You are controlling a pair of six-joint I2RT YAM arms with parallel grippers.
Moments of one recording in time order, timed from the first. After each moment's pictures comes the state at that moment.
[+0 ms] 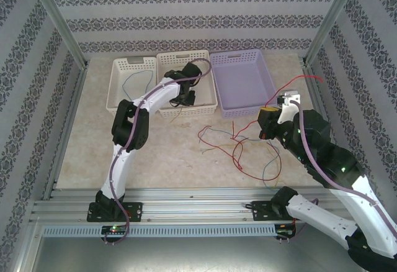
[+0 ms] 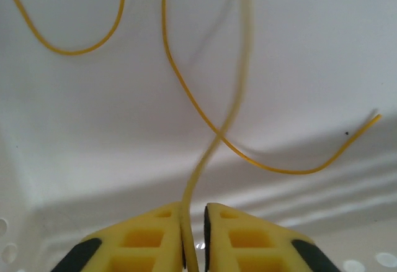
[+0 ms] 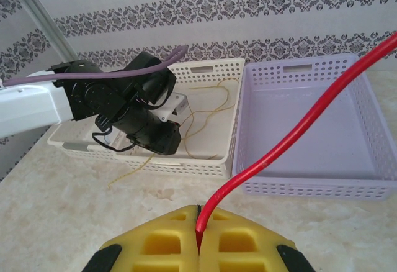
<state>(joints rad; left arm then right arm) -0.48 2.32 2.04 -0.96 -0.17 -0.31 0.68 0.71 1.17 -0.81 0.24 0.37</state>
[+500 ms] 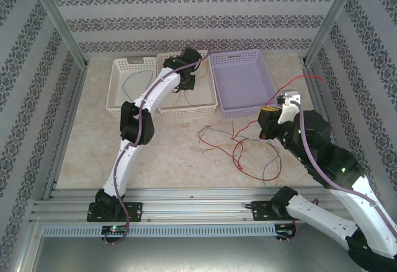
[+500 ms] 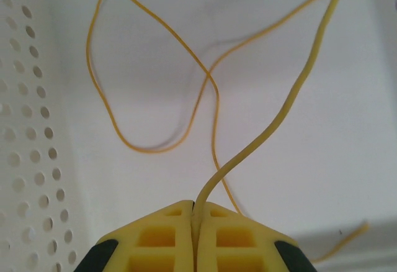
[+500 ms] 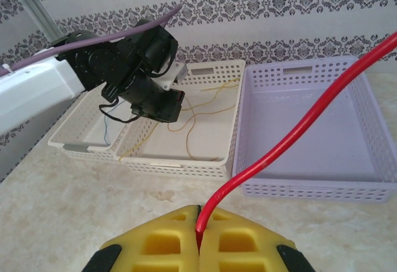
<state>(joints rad) -0.44 2.53 2.54 -1.16 -0.27 -0.32 0.68 0.71 1.17 -0.80 0.24 0.36</state>
